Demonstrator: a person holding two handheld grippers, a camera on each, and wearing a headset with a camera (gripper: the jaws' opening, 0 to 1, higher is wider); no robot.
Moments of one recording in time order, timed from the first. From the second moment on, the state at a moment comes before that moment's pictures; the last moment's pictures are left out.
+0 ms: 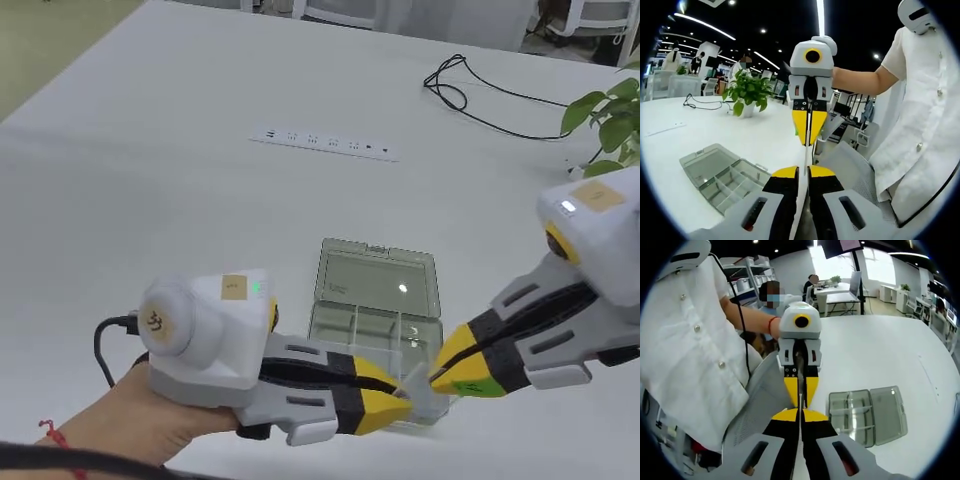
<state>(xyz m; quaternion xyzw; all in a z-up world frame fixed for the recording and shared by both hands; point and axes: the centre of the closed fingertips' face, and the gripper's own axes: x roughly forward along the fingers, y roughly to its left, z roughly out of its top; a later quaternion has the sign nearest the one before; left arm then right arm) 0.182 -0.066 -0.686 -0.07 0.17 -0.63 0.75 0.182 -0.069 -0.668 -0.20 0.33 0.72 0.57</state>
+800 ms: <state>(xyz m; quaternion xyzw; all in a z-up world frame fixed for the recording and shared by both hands) 0.215 -0.017 -0.701 -0.05 0.18 -0.55 0.82 0.219 -0.089 -0.684 -0.26 0.34 0.67 0.61</state>
